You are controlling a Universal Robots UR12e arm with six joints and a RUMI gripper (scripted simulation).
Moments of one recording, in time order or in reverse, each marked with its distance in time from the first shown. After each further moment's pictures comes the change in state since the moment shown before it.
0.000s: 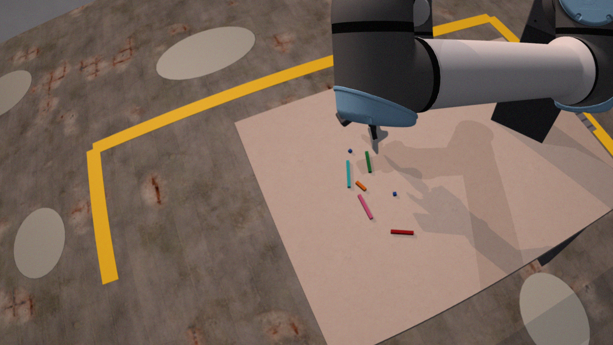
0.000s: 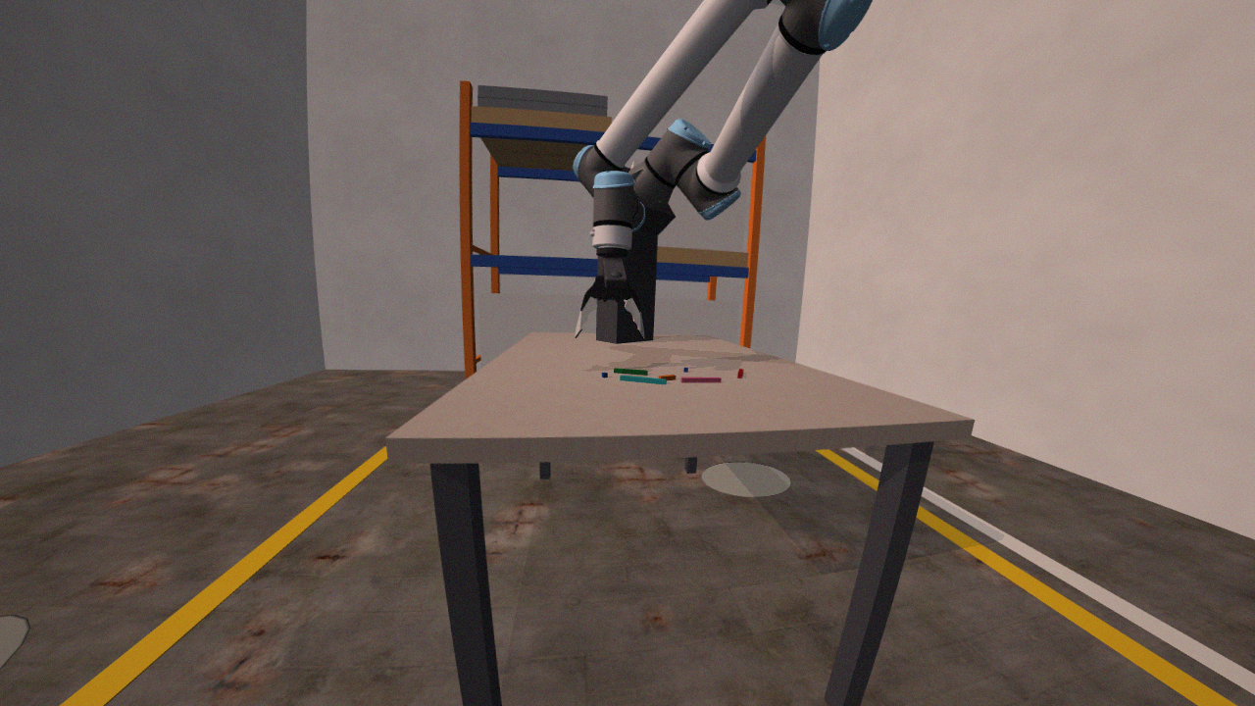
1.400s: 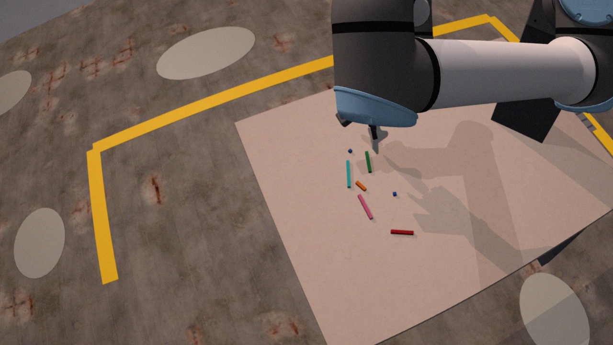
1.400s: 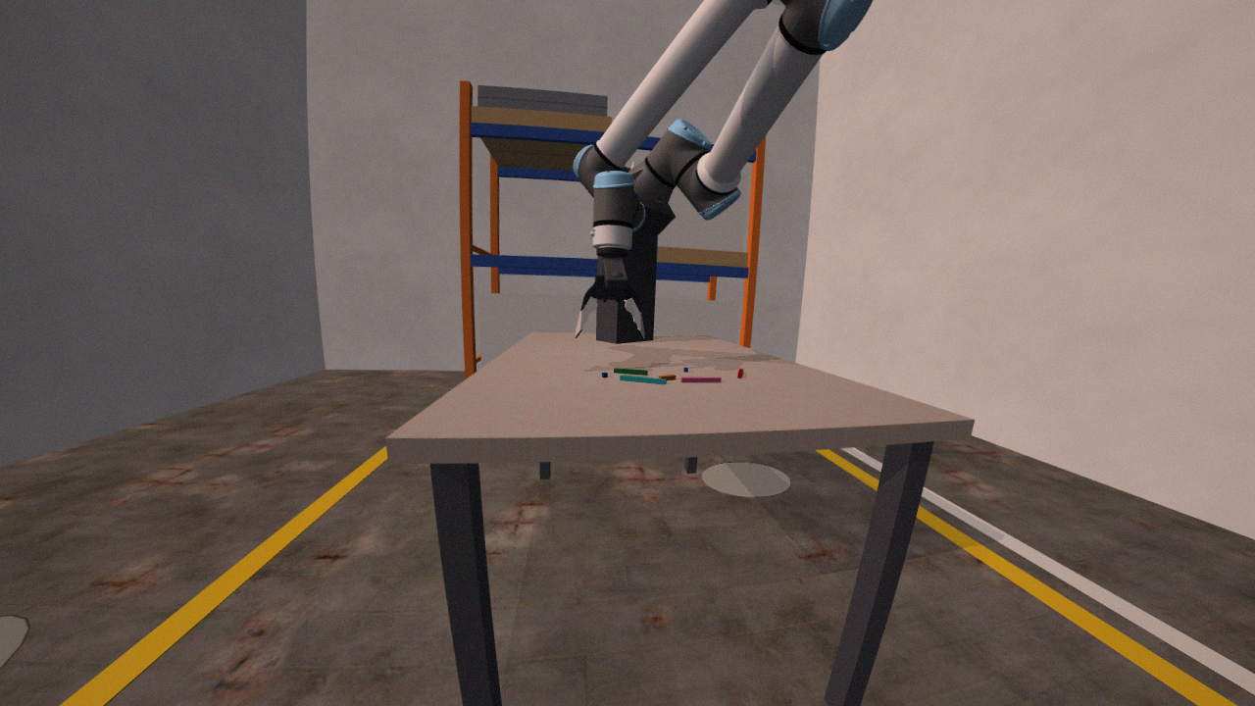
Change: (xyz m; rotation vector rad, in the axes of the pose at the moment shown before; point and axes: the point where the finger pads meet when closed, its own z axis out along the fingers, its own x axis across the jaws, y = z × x) arm 0.000 -0.001 0.000 0.000 0.000 -0.012
